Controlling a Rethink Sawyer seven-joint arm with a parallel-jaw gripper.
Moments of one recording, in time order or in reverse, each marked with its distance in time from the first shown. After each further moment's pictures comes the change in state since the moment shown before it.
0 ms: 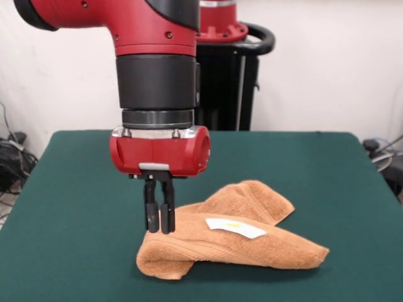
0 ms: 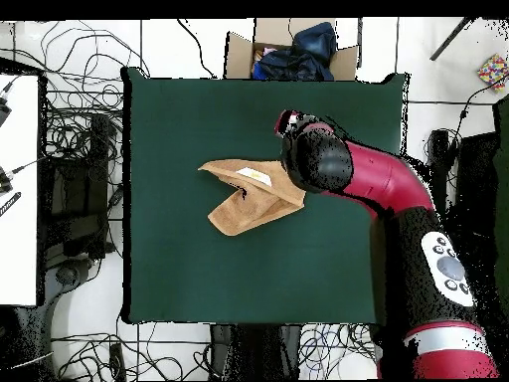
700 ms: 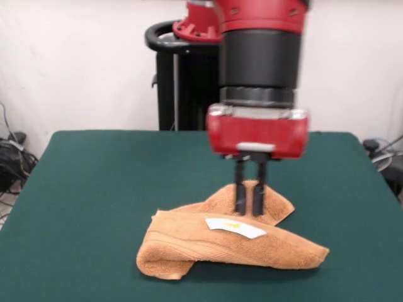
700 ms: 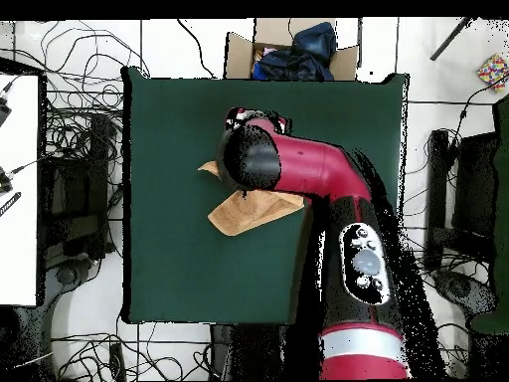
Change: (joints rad) arm 0.298 -0.038 -0.210 -0.030 0.067 0.001 0.035
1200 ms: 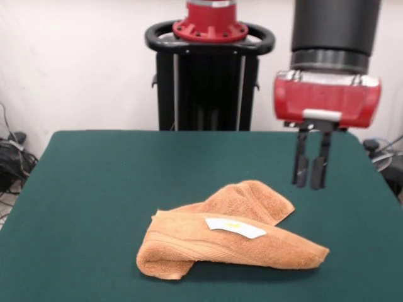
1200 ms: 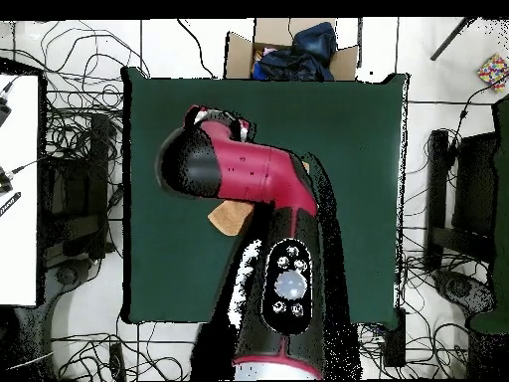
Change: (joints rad) arm 0.230 -0.011 -0.205 -0.020 0.142 0.004 0.160
